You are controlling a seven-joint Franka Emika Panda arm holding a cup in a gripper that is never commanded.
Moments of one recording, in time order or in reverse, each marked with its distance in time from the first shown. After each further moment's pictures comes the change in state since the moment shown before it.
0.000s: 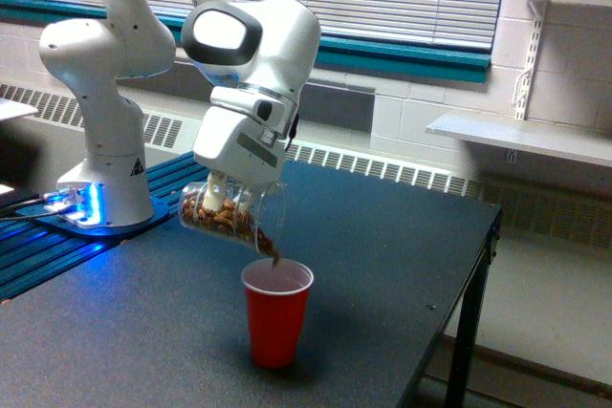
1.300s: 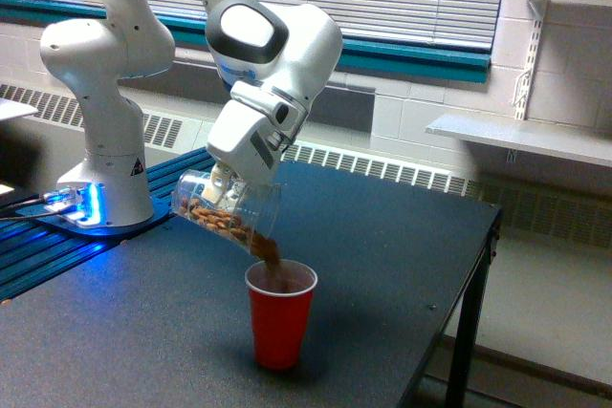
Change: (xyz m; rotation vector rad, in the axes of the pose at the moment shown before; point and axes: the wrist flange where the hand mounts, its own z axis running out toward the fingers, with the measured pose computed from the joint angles) arm 0.005 -0.007 -0.004 -0.165 -0.029 -0.134
